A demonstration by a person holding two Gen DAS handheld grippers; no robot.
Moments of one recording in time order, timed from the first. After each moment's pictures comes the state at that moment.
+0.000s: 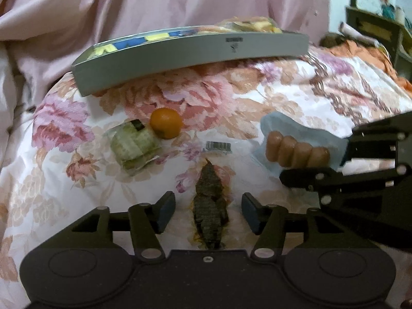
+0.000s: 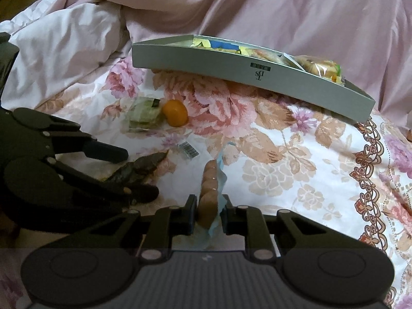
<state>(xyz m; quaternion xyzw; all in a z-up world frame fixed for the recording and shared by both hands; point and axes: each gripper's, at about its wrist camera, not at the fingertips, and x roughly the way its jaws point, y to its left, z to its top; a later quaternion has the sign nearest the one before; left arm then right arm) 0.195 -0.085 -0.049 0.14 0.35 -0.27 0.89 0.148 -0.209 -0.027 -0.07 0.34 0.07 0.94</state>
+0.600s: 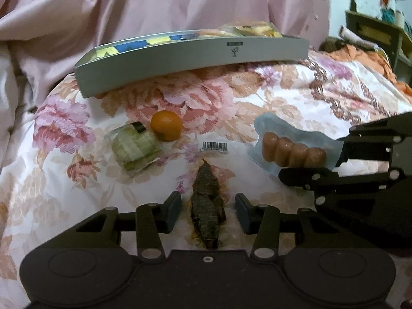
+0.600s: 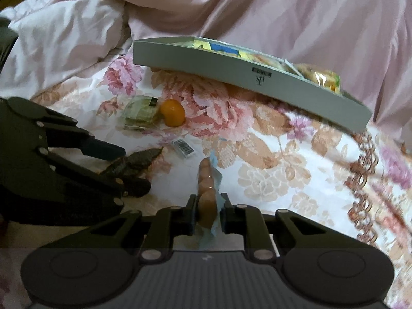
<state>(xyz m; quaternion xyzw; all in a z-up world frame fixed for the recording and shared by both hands) 0.192 -0.080 -0.049 0.11 0.34 -0.26 0.90 0.146 -0.200 -0.031 -0.12 0.32 0.06 0.94</state>
